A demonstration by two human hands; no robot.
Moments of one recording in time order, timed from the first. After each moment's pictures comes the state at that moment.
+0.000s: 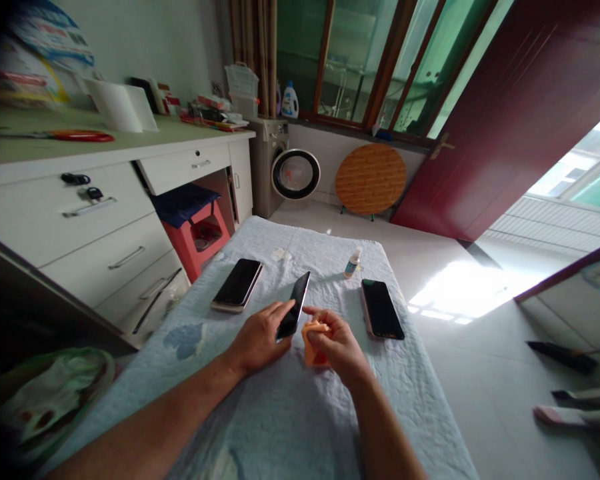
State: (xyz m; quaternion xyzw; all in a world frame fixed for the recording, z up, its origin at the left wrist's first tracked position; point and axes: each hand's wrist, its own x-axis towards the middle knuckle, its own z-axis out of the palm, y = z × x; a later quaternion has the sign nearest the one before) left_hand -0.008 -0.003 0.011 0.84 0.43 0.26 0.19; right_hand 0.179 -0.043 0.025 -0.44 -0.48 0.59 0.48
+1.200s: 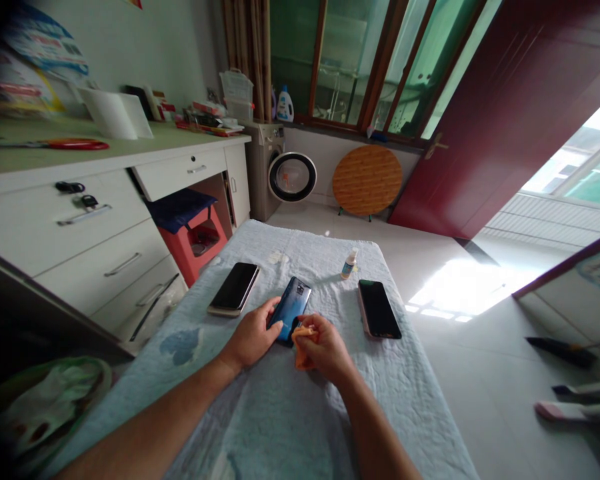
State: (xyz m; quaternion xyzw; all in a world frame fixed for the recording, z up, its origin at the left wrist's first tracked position) left_hand -0.008 0.010 0.004 0.73 0.53 0.30 0.30; right_hand 0.169 -0.035 0.001 -0.52 -0.54 0.51 0.43
